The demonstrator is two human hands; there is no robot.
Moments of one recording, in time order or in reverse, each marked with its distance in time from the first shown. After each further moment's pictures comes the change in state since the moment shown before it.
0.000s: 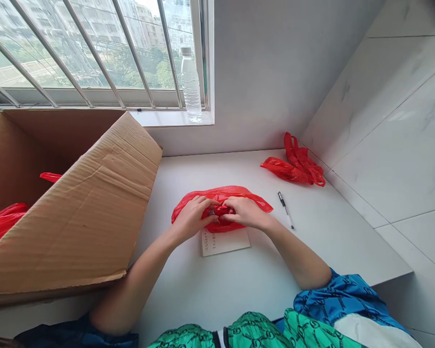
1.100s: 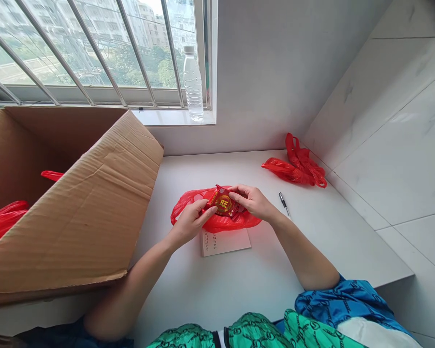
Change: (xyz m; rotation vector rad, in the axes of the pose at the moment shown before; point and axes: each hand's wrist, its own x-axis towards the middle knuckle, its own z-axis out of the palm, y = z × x) left_hand -0.010 0.013 -0.001 -0.514 0.142 -0.090; right_hand -0.005 -0.001 -0.023 0.785 0.121 0.059
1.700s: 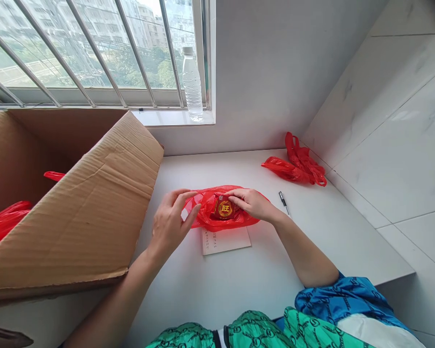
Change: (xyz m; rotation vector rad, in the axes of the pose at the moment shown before) left_hand -0.031 0.017 -0.024 0.622 0.387 0.059; right_hand -0.001 0.004 -0.007 -0.447 -0.032 -0.102
